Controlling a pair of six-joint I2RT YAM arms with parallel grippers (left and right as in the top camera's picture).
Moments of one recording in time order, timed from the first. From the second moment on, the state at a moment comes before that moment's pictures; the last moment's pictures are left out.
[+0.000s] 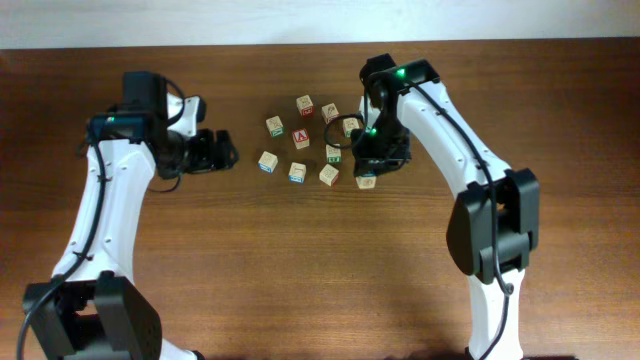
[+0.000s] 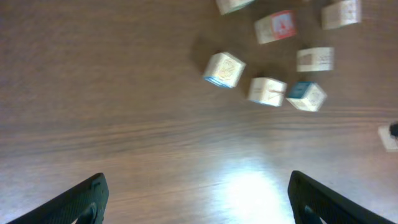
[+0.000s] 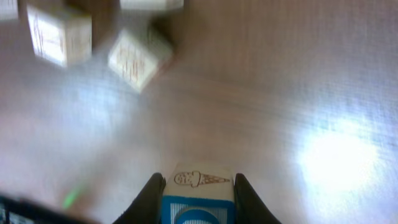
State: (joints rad) left arm 0.04 1.70 1.47 -1.02 0.31 -0.05; right arm 0.34 2.22 2.01 -1.43 -0.29 0.23
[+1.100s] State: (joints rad) left arm -0.09 1.70 1.52 -1.03 0.23 -0.34; right arm 0.64 2.17 1.64 -1.27 -0.25 0.35
